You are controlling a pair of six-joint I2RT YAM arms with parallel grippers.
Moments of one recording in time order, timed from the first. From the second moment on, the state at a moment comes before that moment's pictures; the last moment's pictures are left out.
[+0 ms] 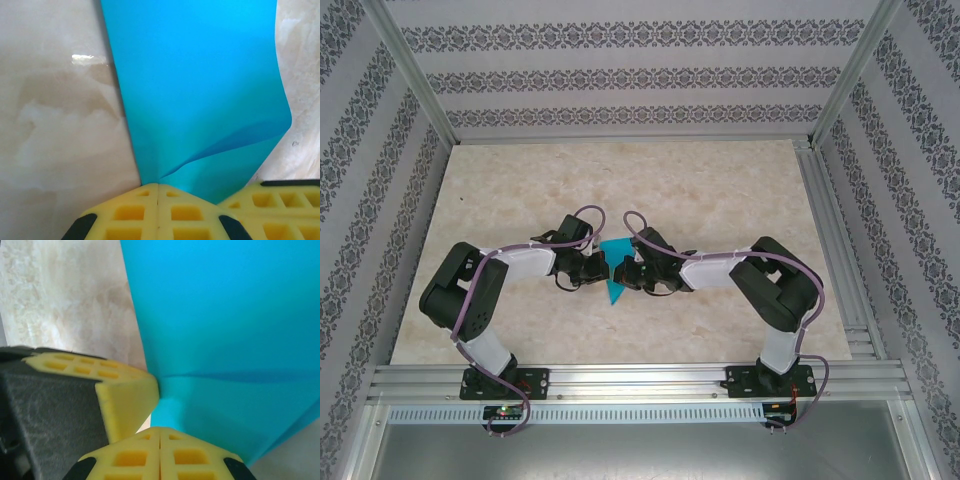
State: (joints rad) left arm -0.47 1.69 0.80 -0.24 0.45 -0.67; right arm 0.82 1.82 0.87 0.13 -0.36 1.00
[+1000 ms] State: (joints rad) left arm -0.47 1.69 0.80 -0.23 0.45 -0.67; right arm 0.86 1.81 0.82 0.13 -0.40 0.96
